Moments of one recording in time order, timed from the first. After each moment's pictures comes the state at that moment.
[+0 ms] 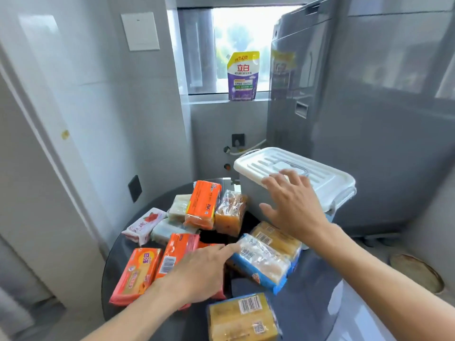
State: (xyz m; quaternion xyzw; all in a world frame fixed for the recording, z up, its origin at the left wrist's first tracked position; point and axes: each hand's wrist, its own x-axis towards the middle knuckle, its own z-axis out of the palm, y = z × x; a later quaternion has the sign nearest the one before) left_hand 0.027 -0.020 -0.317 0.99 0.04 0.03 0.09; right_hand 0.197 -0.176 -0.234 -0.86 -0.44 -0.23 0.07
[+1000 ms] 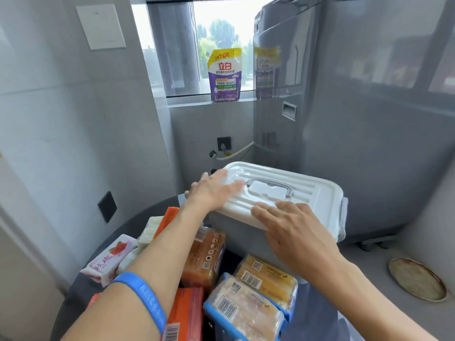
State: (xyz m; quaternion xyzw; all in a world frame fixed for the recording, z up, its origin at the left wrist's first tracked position) left_hand 0.230 0.038 -0.236 0.94 0.26 0.04 0.20; right_hand 0.232 -0.185 -0.253 -0.86 -0.48 -0.18 0.05
